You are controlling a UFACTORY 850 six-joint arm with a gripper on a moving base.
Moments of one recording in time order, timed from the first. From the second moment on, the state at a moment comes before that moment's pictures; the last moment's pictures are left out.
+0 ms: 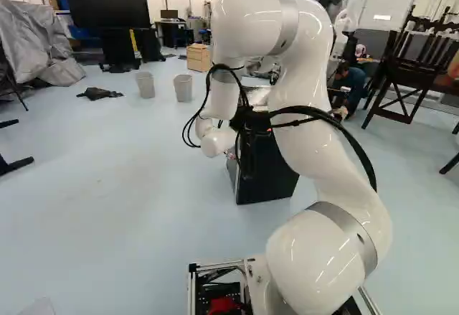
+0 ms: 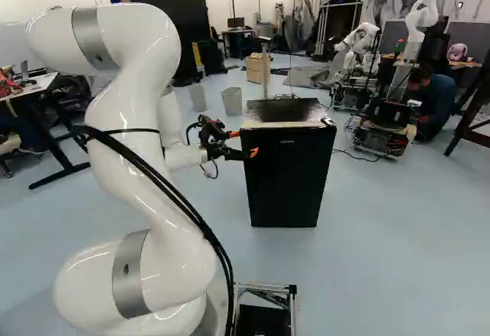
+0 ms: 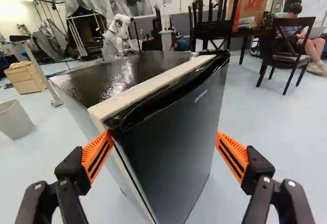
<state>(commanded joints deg) 20.7 -36.2 -42.5 69.0 76.6 0.0</state>
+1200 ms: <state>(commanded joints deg) 27.0 -30.7 -32.6 75.6 76.6 0.0</state>
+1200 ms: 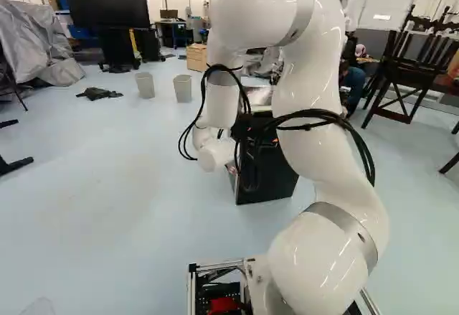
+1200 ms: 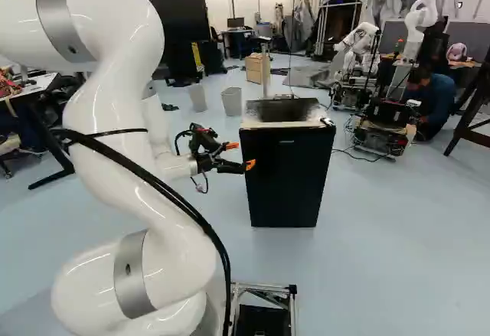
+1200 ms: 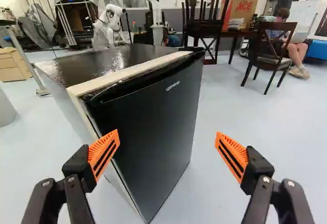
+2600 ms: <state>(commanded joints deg) 33.0 -35.7 -42.1 79.0 76.6 0.0</state>
